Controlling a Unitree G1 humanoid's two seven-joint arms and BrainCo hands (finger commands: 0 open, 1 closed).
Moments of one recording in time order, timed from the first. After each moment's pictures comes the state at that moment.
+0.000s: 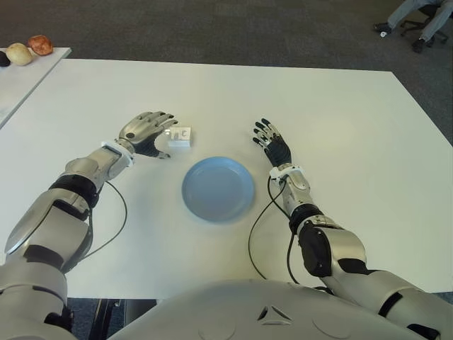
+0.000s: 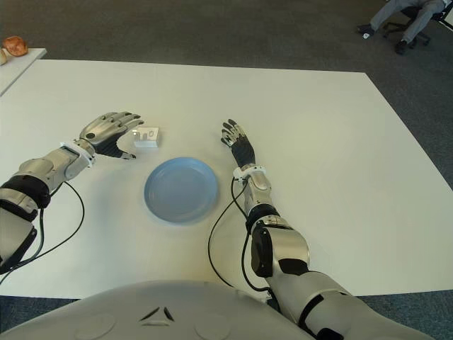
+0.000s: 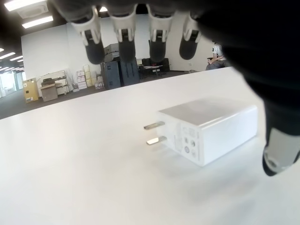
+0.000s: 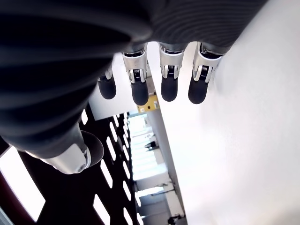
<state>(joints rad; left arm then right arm) -0.62 0.66 -0.59 1.04 0.96 -0.49 0.47 -0.55 0.03 -0.24 1.21 0.12 -0.49 0.35</state>
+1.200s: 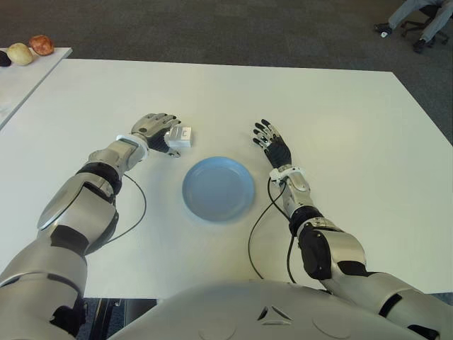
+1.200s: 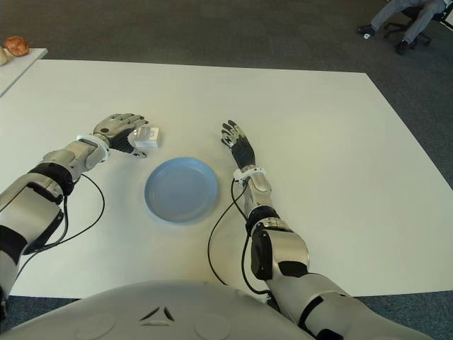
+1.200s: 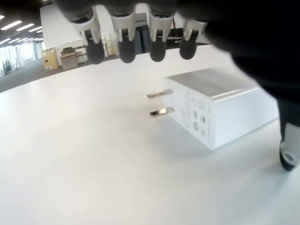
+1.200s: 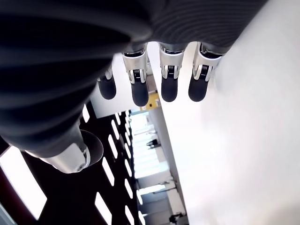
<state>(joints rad) -0.76 0.51 -0.64 1.26 0.89 -0.38 0.32 -0.52 0.03 -0.24 1.19 0.13 -0.50 0.36</state>
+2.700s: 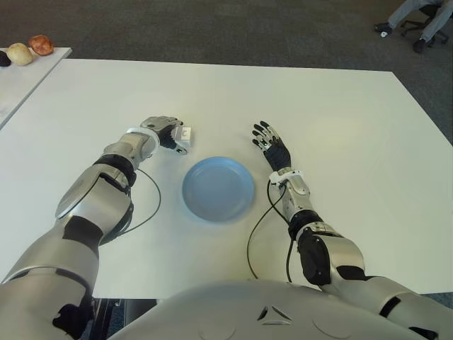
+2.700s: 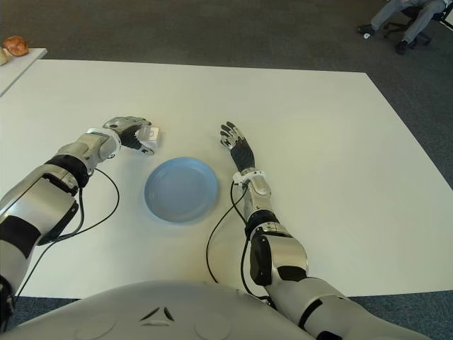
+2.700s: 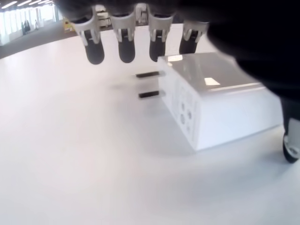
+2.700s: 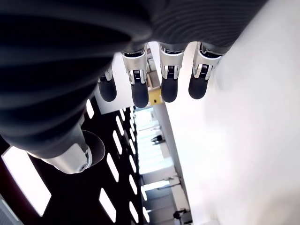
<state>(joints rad) -0.84 0.42 -0.64 1.32 0.80 -0.28 0.06 -0.48 0.05 -0.24 1.14 0.13 -0.52 0.39</state>
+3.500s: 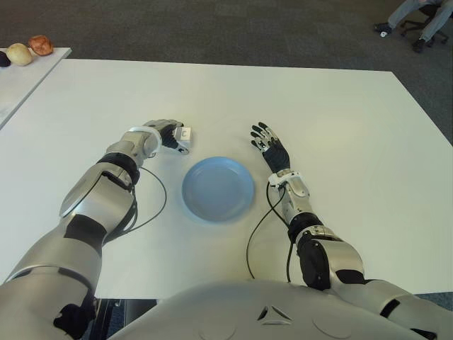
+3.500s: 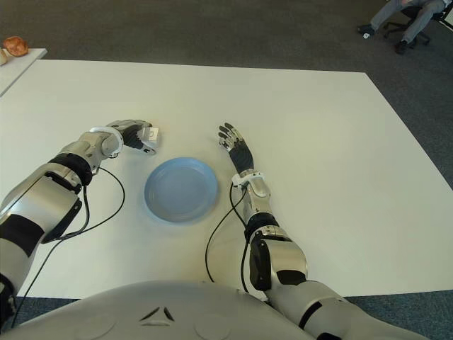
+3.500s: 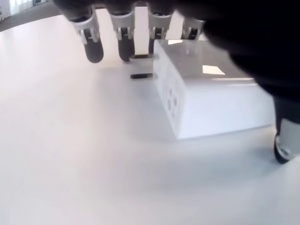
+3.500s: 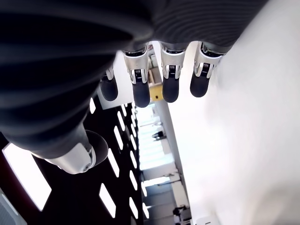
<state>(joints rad) -0.84 0.40 -0.59 1.33 0.72 -0.25 -0.05 -0.45 0.05 -0.21 1.09 0.13 -0.52 0.39</state>
